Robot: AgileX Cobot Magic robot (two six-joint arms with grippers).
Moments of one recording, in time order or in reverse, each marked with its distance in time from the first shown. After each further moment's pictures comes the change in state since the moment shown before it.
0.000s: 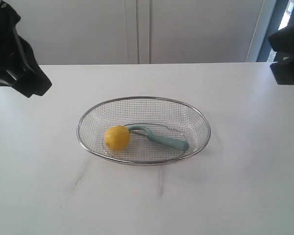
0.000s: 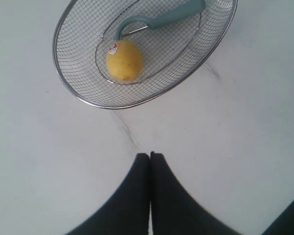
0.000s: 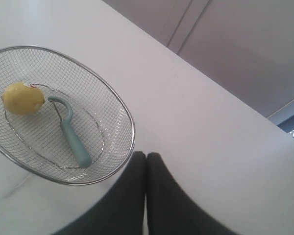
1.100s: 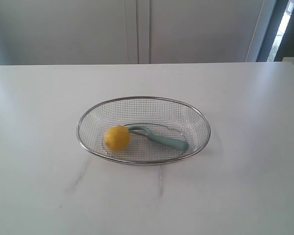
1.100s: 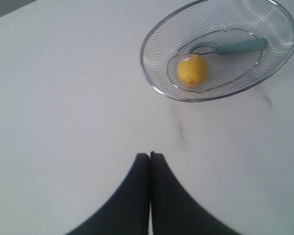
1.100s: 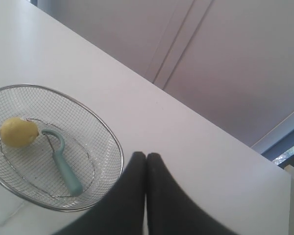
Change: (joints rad) left arm 0.284 -0.448 0.234 -0.002 -0.050 0.004; right arm 0.000 -0.097 0.000 0.000 -0.040 0.002
